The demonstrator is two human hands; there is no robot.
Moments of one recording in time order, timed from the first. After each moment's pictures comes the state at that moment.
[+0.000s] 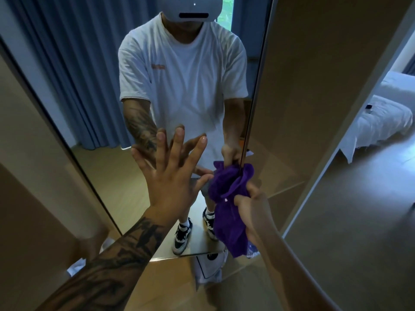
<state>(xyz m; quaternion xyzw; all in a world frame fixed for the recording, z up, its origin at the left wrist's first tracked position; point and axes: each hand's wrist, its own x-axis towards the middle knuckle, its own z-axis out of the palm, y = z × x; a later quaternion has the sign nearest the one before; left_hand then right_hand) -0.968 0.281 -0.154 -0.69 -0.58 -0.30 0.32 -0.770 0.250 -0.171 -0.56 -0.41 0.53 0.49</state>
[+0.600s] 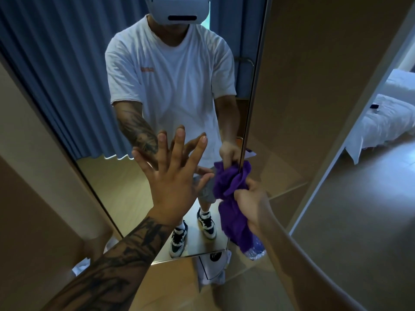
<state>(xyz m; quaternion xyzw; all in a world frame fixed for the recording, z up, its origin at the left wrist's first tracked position) -0.962 0.285 -0.153 -0.67 -0.60 -0.29 0.32 -0.769 0.265 -0.152 -0.56 -0.41 0.55 0.47</state>
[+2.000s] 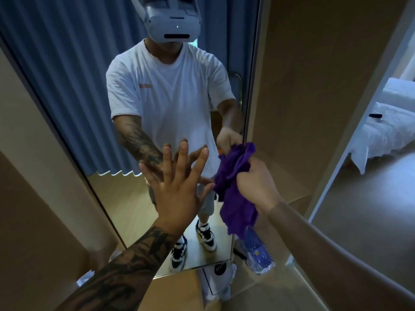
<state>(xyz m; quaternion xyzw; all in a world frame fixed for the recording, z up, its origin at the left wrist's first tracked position) -0.957 0.277 -0.149 -0.66 -0.60 -0.30 0.35 -0.766 0.267 -0.068 -0.56 -0.59 0.40 0.42</state>
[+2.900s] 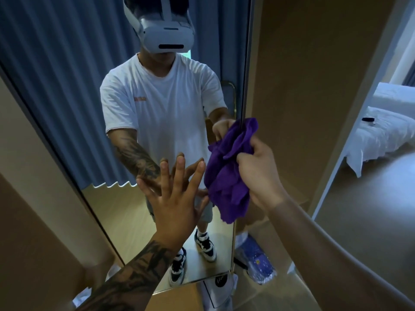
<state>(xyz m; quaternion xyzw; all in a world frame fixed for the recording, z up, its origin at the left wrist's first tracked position) -0.961 0.283 -0.154 -0.65 -0.60 -0.29 0.36 -0.770 0.284 -0.032 -0.47 -0.51 0.45 0.57</state>
